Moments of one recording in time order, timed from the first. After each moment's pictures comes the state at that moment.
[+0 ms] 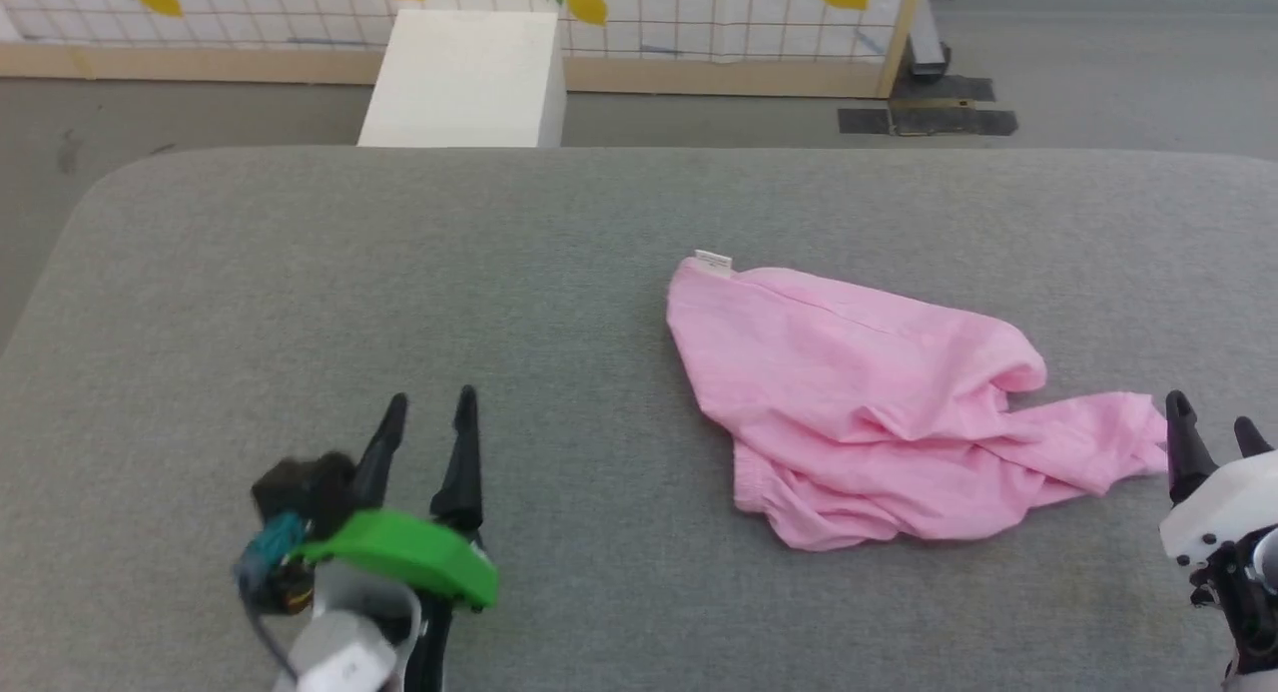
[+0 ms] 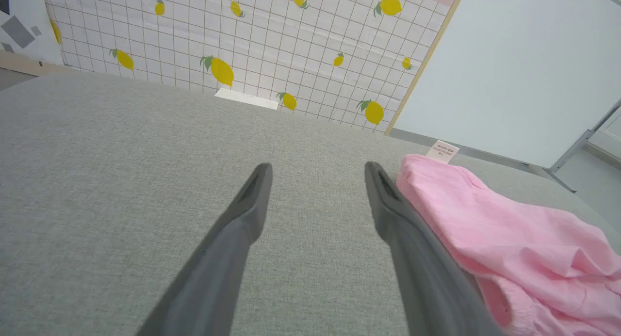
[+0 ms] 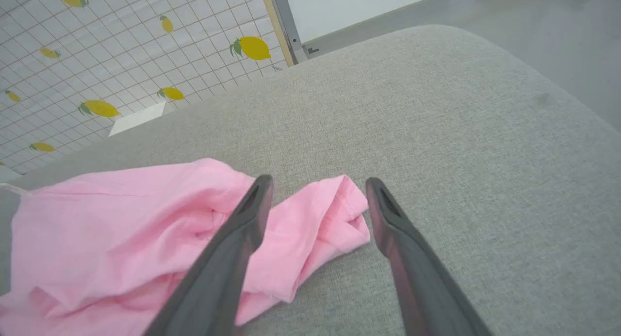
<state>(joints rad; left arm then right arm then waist) -0.13 0.07 -0.12 0.21 -0.38 -0.05 -0.19 -0.21 -0.05 -0.46 0.23 0.22 0.13 0.30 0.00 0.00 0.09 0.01</state>
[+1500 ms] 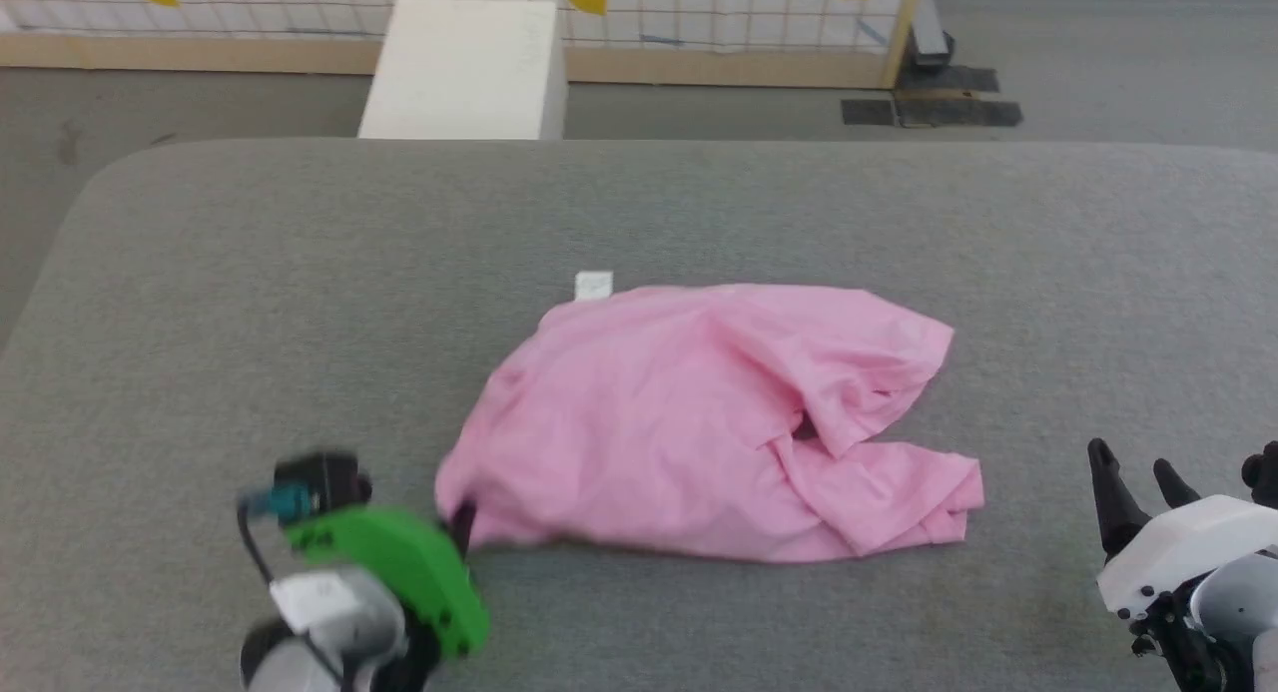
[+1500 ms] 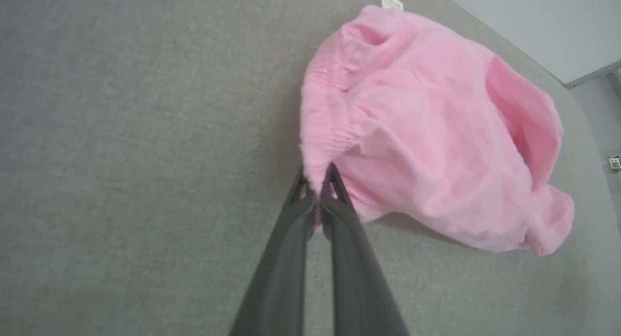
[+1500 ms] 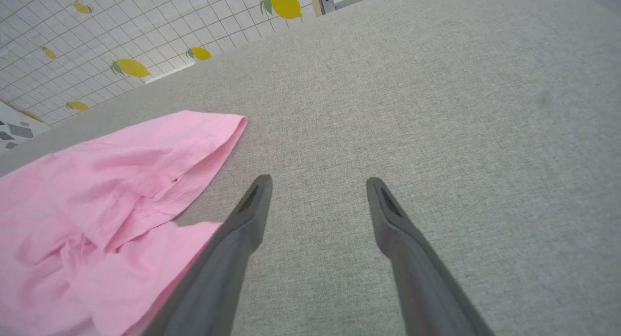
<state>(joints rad) -0.09 0.17 -0.20 0.03 -0.65 0.18 0.43 -0.10 -0.05 -0.32 0.20 0.30 0.13 0.27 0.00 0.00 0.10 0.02</state>
